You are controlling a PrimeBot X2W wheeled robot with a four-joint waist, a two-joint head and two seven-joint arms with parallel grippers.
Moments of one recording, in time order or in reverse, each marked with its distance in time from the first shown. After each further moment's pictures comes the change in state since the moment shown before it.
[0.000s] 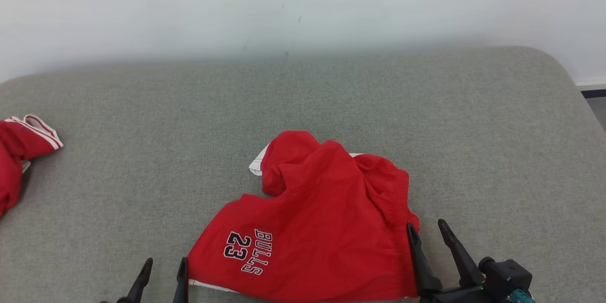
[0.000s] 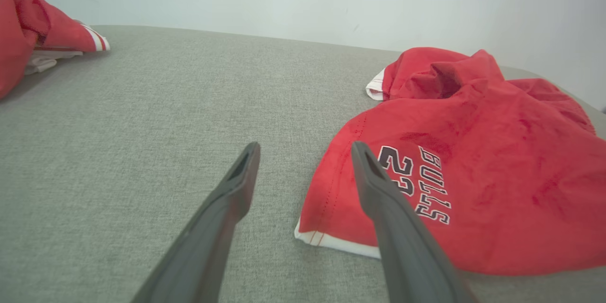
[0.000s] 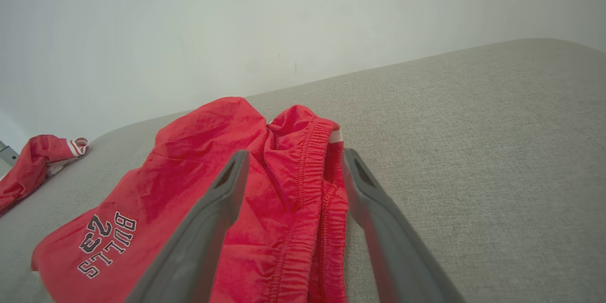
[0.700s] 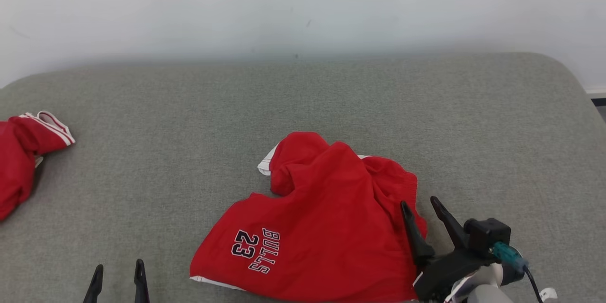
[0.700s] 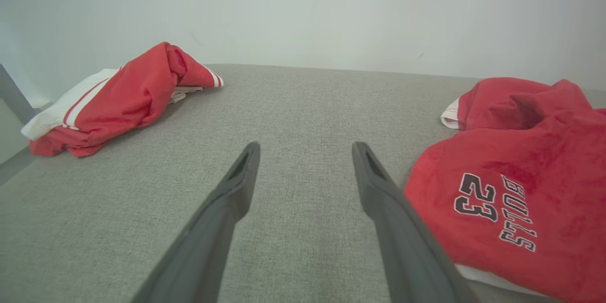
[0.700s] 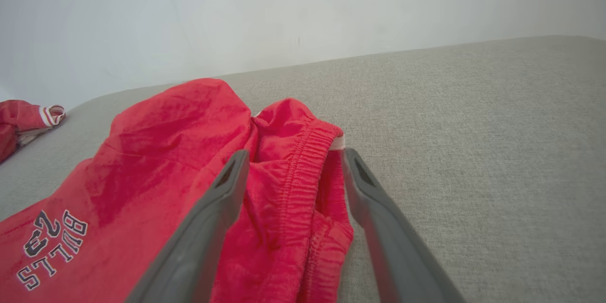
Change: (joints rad) left arm 0.092 -0.117 0.262 -0.148 0.214 0.008 0.000; right arm -0.231 -0.069 0.072 0.302 0.038 0.000 0.000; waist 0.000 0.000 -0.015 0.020
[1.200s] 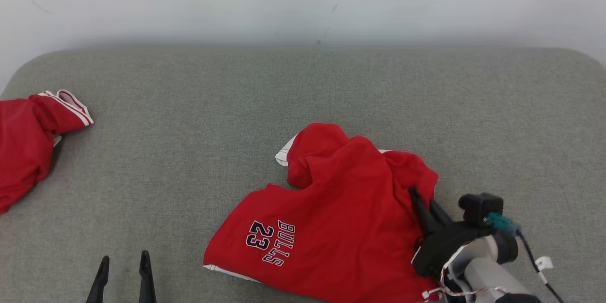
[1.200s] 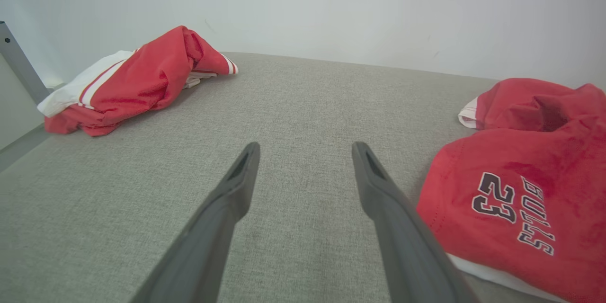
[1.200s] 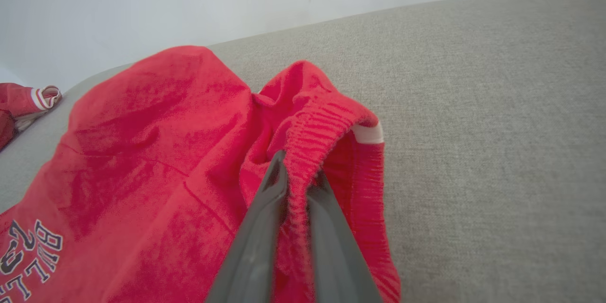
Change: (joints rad) left arm -0.028 -0.003 -0.018 0.017 -0.029 -0.002 0.000; right arm -0.200 -0.039 0.154 0.282 0.202 0.000 0.000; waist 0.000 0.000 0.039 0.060
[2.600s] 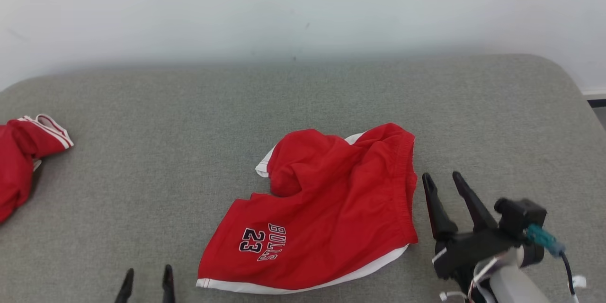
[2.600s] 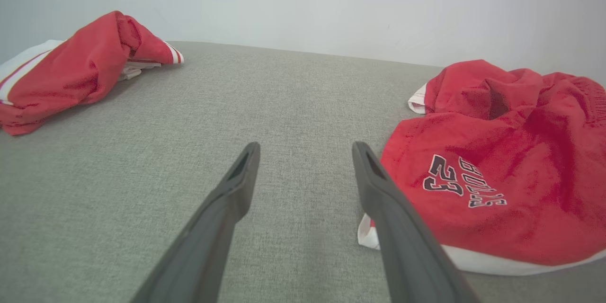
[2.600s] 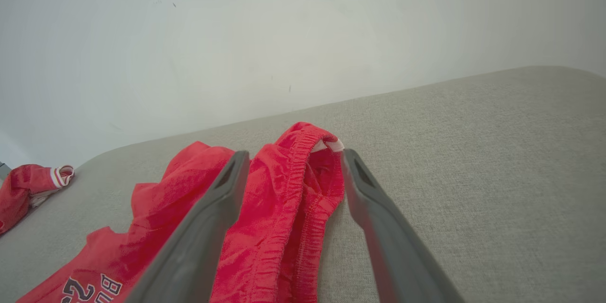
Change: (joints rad) left arm 0.007 0.000 -0.061 0.051 -0.022 -0.004 0.000; right arm 0.124 -0.042 -0.130 -0.309 -0.005 0.000 0.000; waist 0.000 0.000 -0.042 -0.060
